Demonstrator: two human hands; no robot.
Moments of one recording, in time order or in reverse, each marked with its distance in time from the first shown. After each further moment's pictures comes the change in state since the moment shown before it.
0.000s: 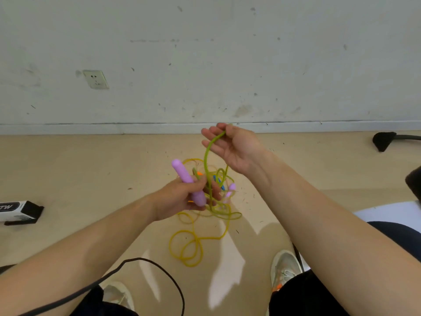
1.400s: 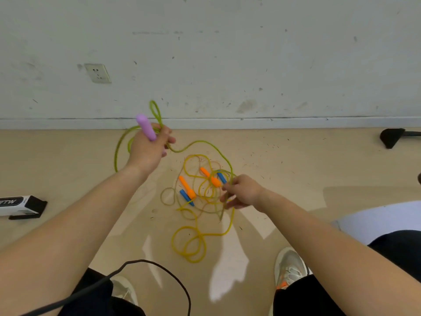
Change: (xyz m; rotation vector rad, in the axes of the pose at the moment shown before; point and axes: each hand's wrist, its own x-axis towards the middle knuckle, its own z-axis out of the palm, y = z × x) left_hand 0.014 0.041 -0.066 0.190 0.883 0.284; right_hand 0.018 0.069 -0.108 -1.176 -0.001 0.243
